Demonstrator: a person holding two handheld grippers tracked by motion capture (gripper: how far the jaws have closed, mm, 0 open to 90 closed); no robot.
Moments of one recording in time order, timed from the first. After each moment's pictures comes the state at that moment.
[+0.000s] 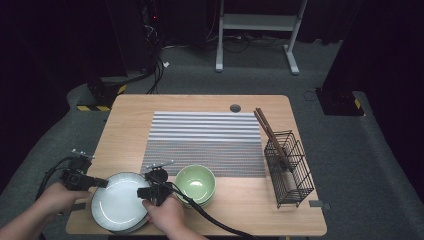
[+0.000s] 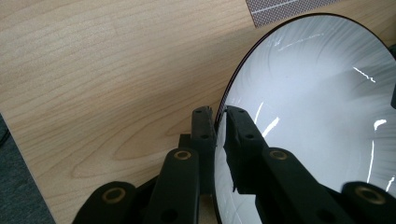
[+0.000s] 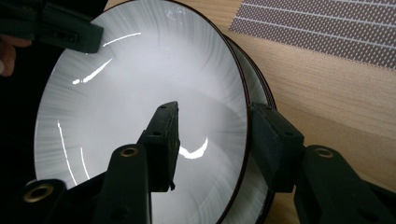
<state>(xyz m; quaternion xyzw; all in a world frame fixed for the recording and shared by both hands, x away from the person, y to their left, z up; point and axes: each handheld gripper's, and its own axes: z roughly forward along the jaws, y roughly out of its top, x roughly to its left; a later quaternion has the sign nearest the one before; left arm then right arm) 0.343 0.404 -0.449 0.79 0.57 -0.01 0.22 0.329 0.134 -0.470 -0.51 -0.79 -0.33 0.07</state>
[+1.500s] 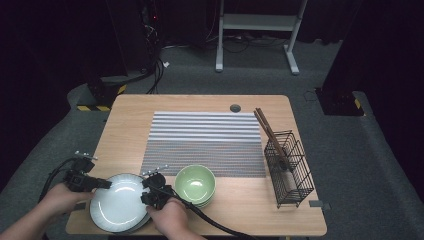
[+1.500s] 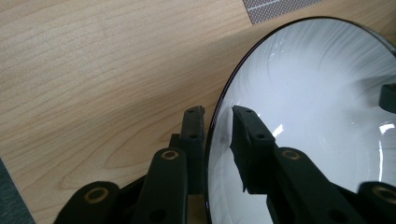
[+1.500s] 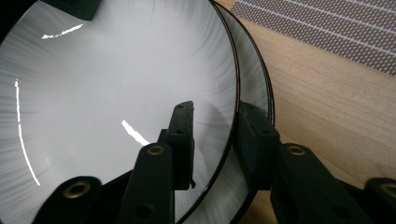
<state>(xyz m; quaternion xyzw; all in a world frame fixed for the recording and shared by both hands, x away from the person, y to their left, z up) 0.343 0.397 -0.457 0.80 0.56 -0.01 0.22 0.321 0.135 -0.478 -0.45 -0.84 -0.31 0.02</state>
